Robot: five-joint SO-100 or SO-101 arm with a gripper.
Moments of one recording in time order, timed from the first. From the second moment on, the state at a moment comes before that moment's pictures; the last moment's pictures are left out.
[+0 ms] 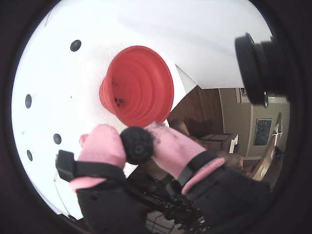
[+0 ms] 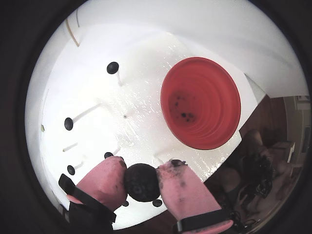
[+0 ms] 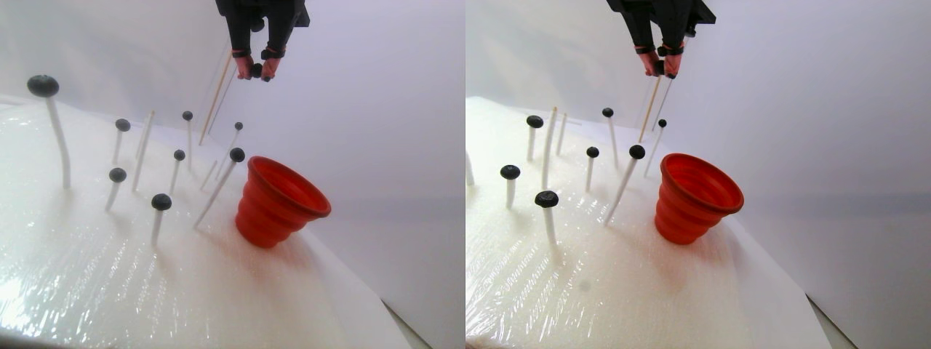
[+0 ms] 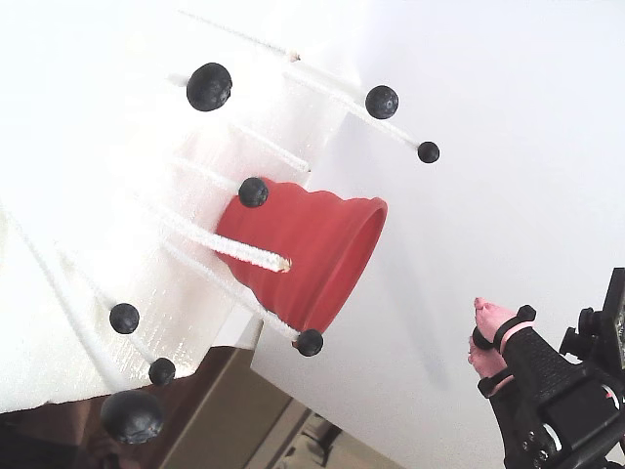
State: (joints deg) arm 13.4 131.8 136.9 18.5 -67.1
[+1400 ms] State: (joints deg) arm 23.1 101.2 126.8 4.9 -65.8
